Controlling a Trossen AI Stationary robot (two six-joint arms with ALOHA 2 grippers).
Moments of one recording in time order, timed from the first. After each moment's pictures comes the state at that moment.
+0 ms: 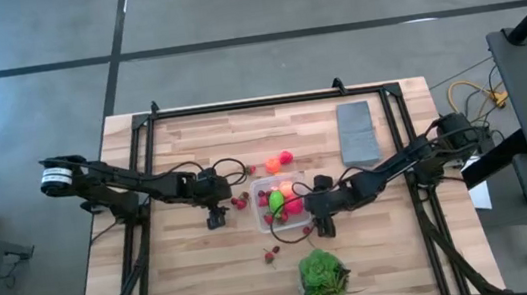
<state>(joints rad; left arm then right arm) -0.01 1.37 0.56 -0.22 -0.08 -0.12 0.25 1.70 0.75 -0.05 0.18 0.31</state>
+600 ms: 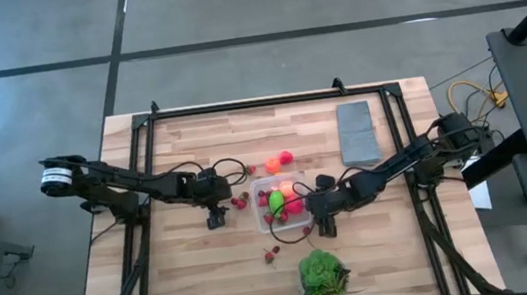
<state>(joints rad) -0.01 1.37 0.56 -0.22 -0.08 -0.12 0.25 1.70 0.77 -0.14 0.18 0.34</state>
